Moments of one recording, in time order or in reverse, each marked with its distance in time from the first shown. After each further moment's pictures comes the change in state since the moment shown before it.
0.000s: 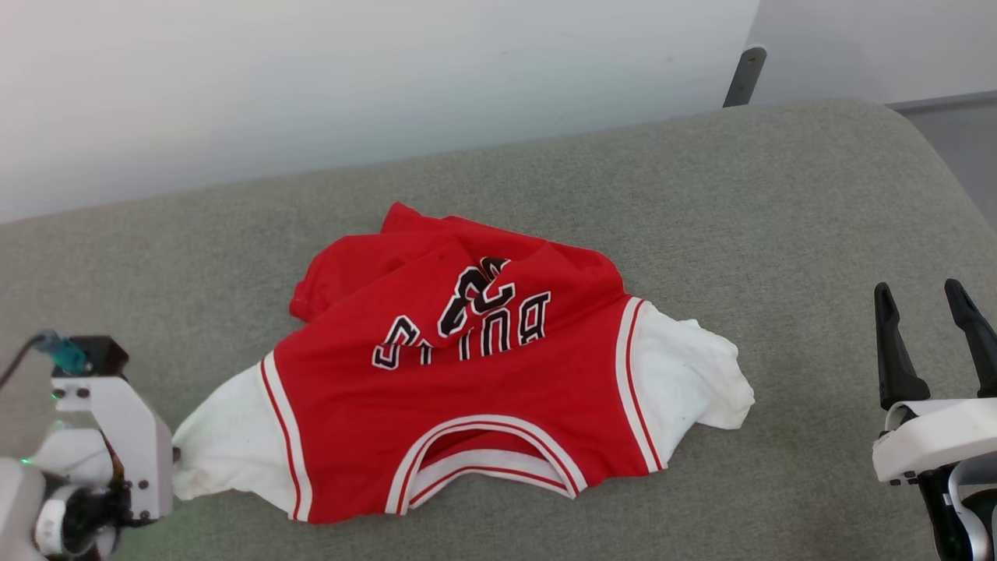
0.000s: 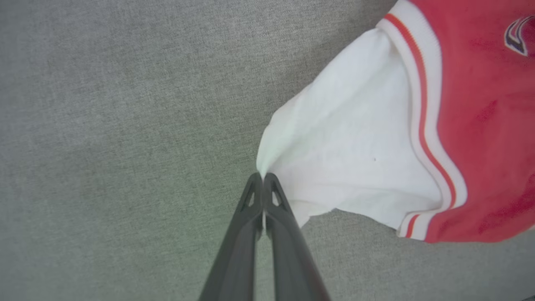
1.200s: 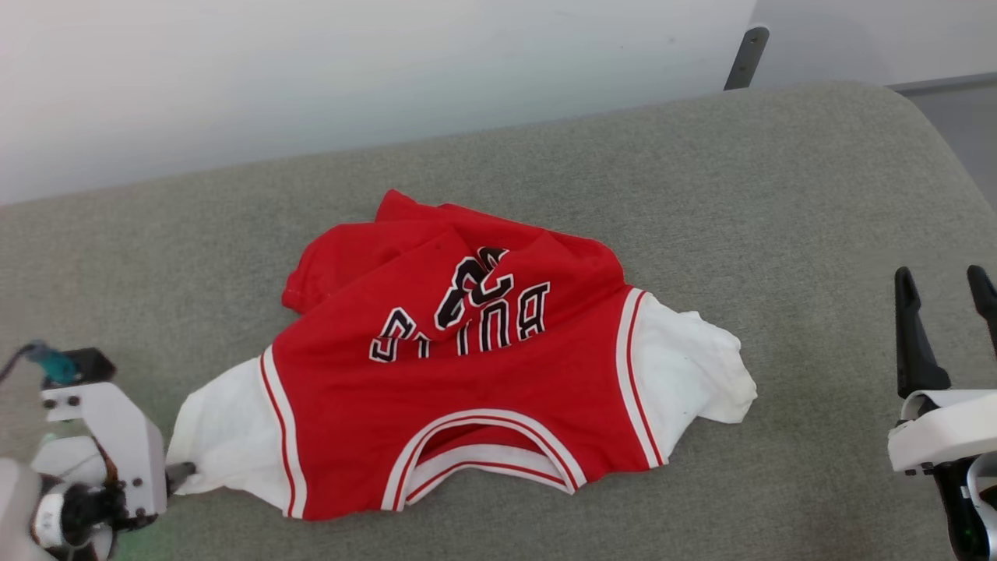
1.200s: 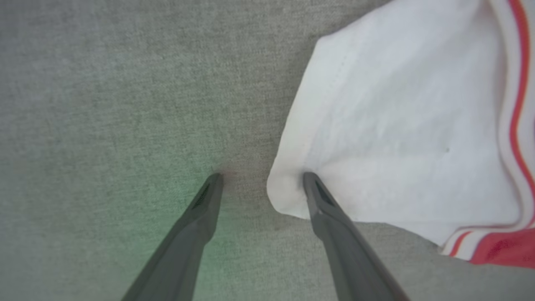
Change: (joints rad) left arm -0.035 -0.031 -0.017 0.141 -0.025 0.033 0.014; right arm -0.004 0.009 -0.026 -0.049 0.019 0.000 0.016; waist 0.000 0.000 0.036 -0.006
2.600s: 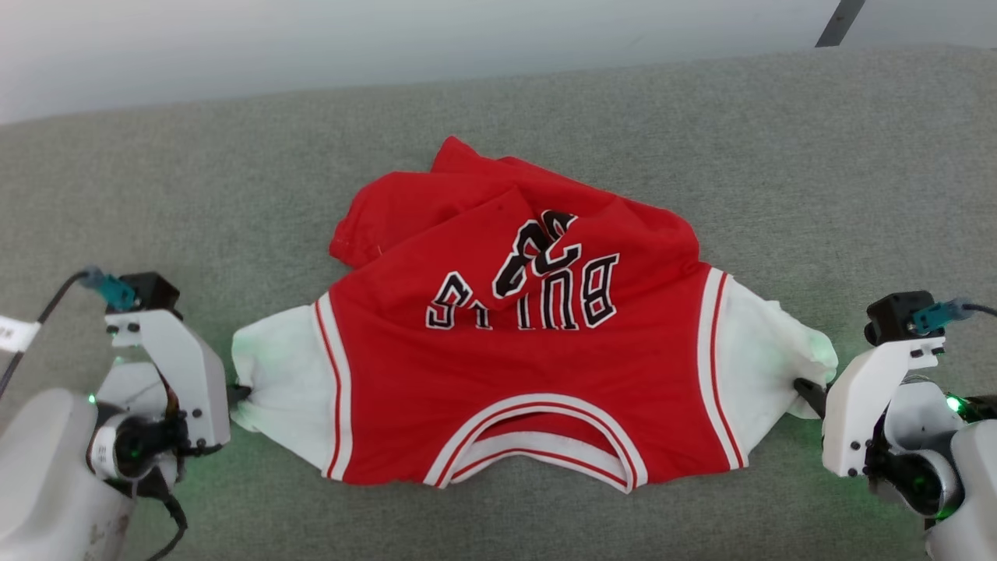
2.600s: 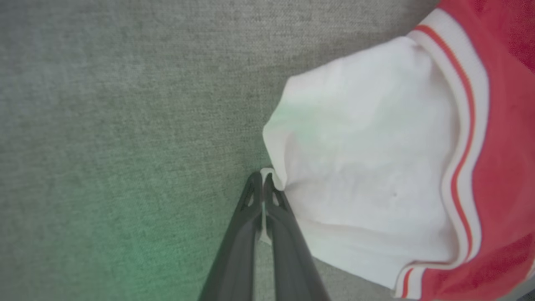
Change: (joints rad) left arm -0.143 -0.111 -0.035 0.001 -0.047 -0.052 -0.027; right arm -0.207 -0.150 0.301 0.418 0.286 0.000 0.628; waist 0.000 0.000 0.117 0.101
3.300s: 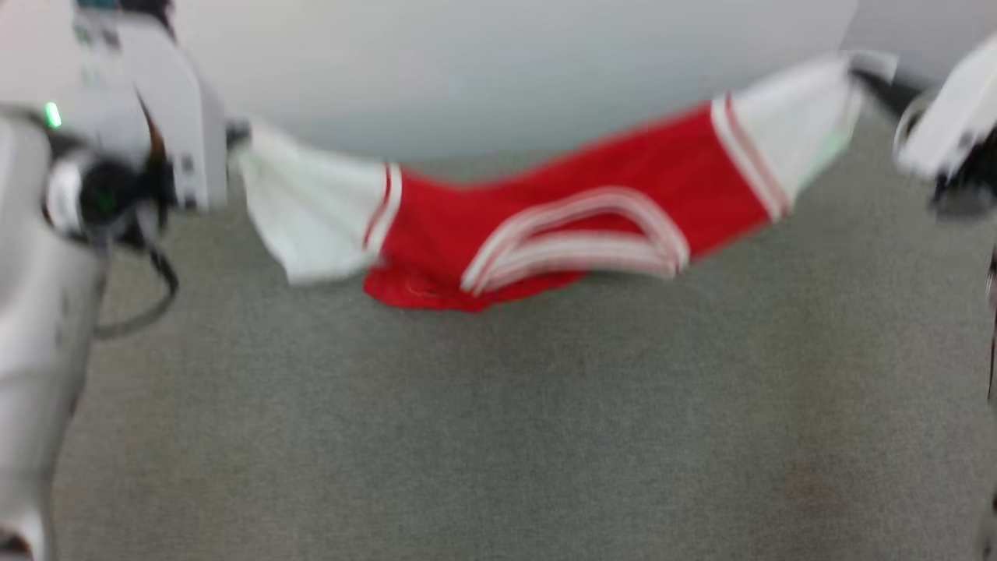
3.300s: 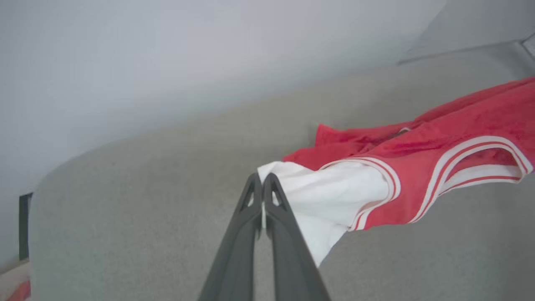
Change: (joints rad) left arm -0.498 -0.019 -0.082 -0.003 0.082 -0.056 0.146; right arm -0.508 0.083 -0.243 0.021 0.122 -0.001 0.148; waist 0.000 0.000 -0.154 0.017
